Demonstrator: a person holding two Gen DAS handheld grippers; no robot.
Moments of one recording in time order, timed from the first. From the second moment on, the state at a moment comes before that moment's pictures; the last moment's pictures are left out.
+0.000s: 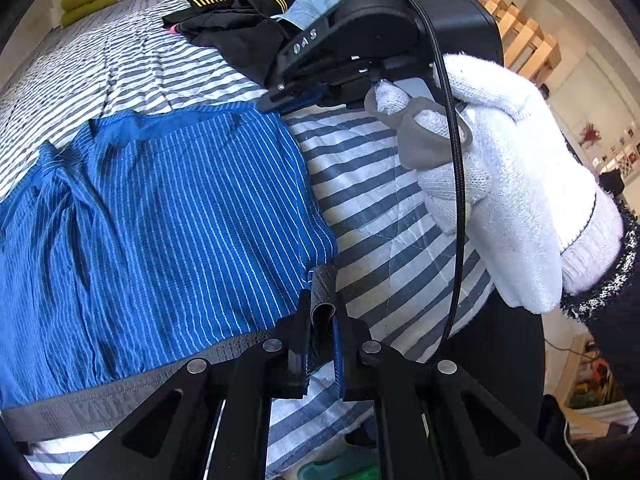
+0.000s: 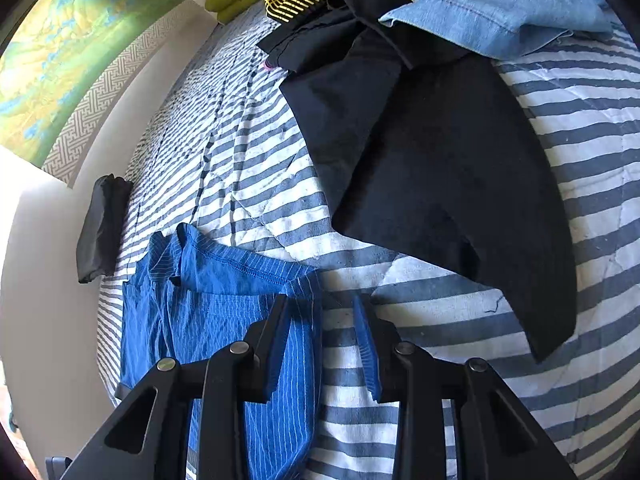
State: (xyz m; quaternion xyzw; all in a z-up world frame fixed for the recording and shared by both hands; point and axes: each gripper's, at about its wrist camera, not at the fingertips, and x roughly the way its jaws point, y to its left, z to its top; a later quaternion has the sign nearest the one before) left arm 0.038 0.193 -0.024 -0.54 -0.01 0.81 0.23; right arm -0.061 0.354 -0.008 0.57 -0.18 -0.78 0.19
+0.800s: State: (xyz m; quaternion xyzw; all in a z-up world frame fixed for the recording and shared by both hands) left arm 0.143 -0.084 0.009 -0.45 -0.26 0.85 0.04; right arm -0.039 0.063 0.099 0.49 -0.02 -0.81 0.31
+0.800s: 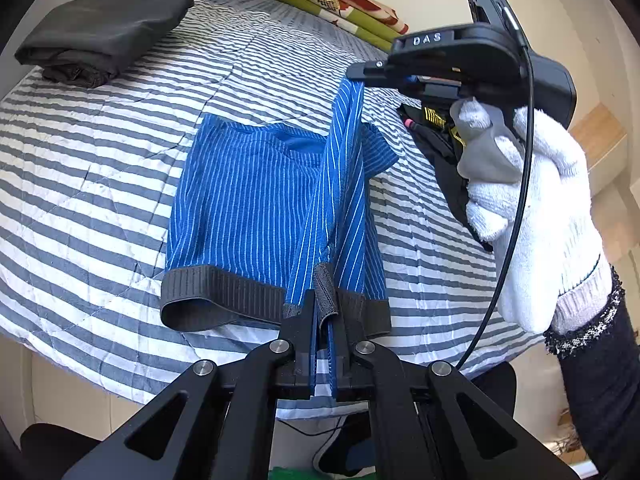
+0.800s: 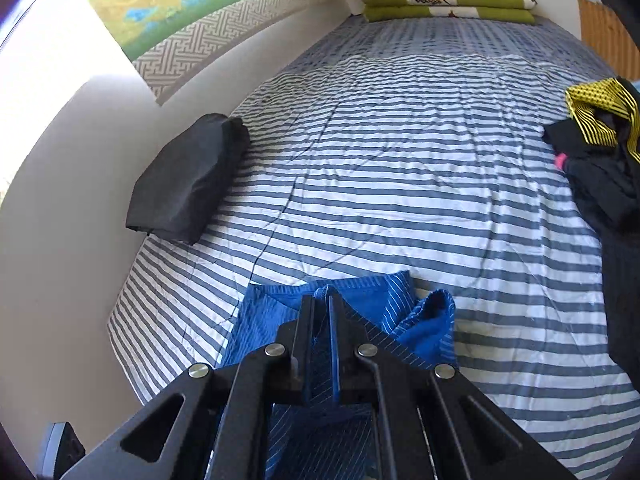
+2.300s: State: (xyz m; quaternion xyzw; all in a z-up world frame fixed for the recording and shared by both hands) left arm 0.165 -0.181 -0.047 -0.52 -0.23 0.82 -0.10; right arm -0.052 0.084 -0.008 0.57 0.01 -0.77 0.27
